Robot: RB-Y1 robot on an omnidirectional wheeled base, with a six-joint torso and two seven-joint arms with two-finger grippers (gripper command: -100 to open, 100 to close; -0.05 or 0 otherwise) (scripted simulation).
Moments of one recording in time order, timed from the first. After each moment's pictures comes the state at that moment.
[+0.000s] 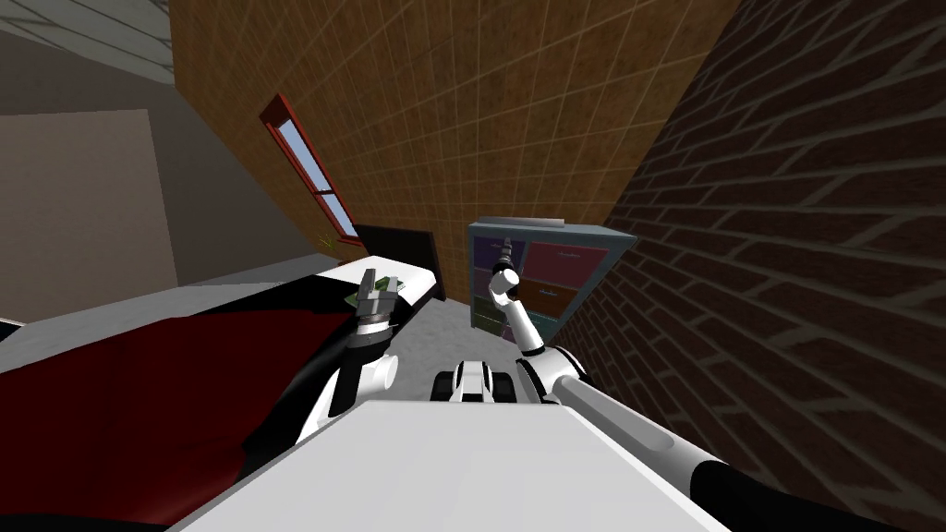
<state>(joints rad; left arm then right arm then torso) 0.45 0.01 0.07 -2.23 -0.08 -0.48 0.11 -0.61 0.01 0.09 -1.45 -1.94 -0.59 -1.20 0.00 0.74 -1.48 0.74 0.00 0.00</state>
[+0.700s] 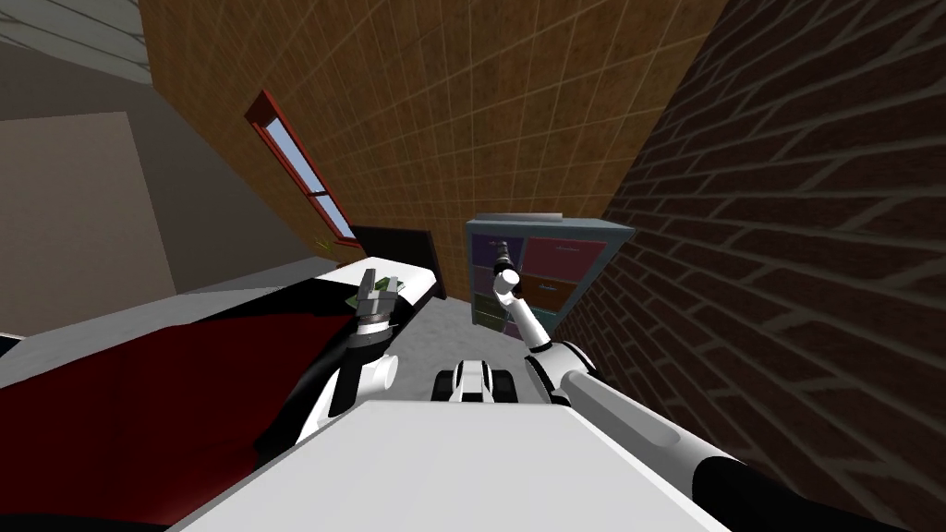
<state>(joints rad) 0.45 0.01 0.07 -2.23 -0.08 -0.48 0.11 -0.62 -0.09 0.16 -1.39 -1.83 -0.49 -1.04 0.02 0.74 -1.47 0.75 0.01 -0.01</state>
